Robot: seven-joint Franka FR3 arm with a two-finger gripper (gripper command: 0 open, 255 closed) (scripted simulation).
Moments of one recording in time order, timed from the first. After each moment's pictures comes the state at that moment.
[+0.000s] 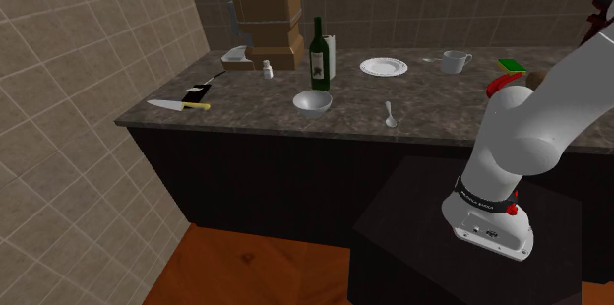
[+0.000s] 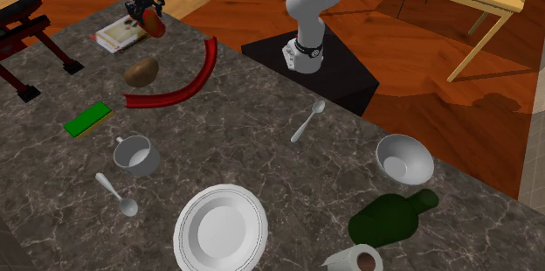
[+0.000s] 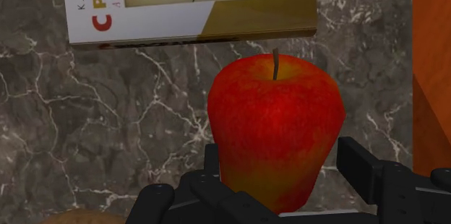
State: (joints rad) arm 0.22 -0.47 -2.03 -1.84 -0.61 2.14 -2.07
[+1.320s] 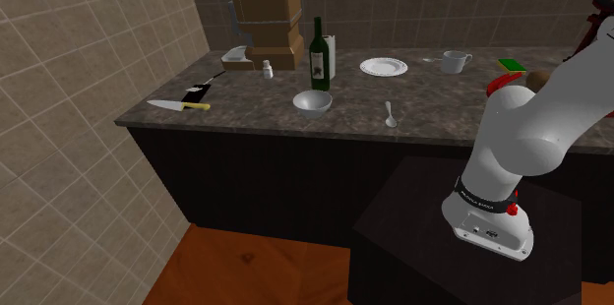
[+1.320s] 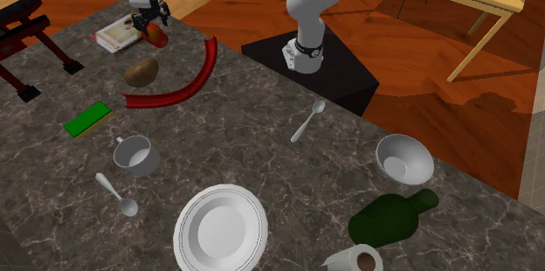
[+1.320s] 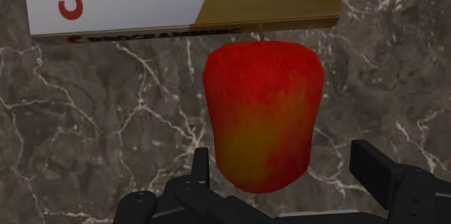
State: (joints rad) arm 0.27 -0.53 -2.10 -1.89 -0.69 2.23 -2.01
